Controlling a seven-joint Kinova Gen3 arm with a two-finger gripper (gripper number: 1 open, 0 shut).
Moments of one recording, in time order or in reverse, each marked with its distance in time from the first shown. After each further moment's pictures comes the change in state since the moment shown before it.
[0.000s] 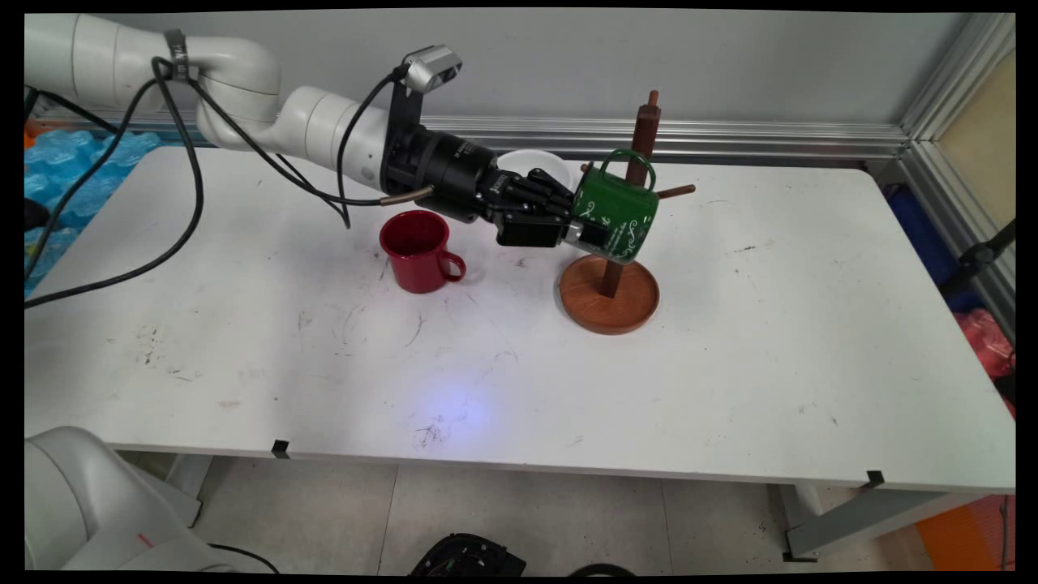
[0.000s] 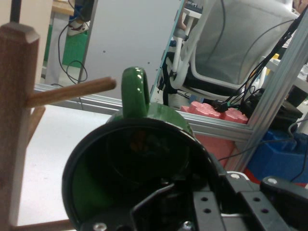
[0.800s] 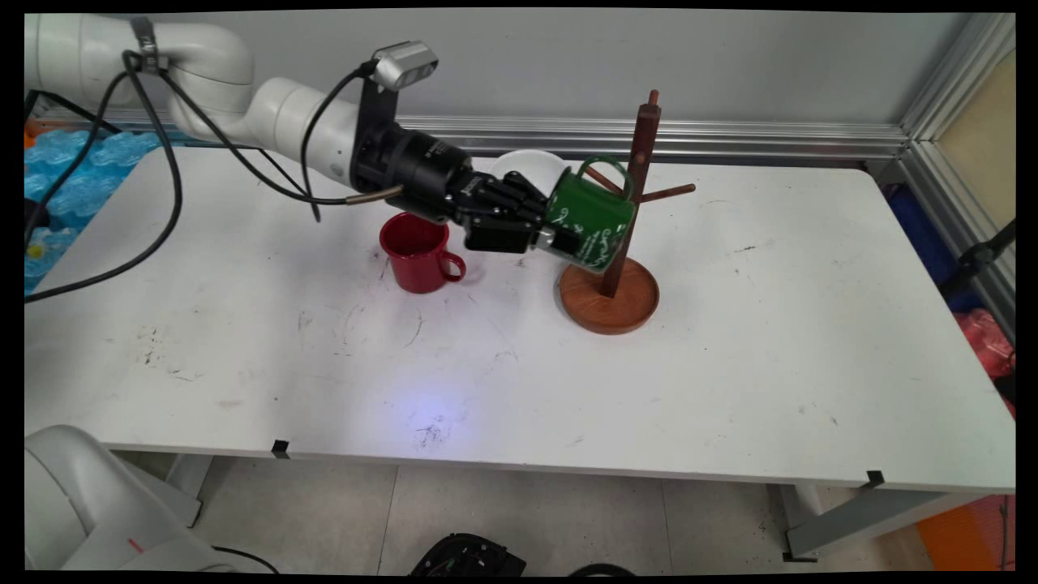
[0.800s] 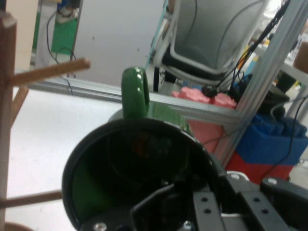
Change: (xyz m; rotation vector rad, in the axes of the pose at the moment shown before) arm 0.002 0.012 -0.026 -0.024 -0.046 0.008
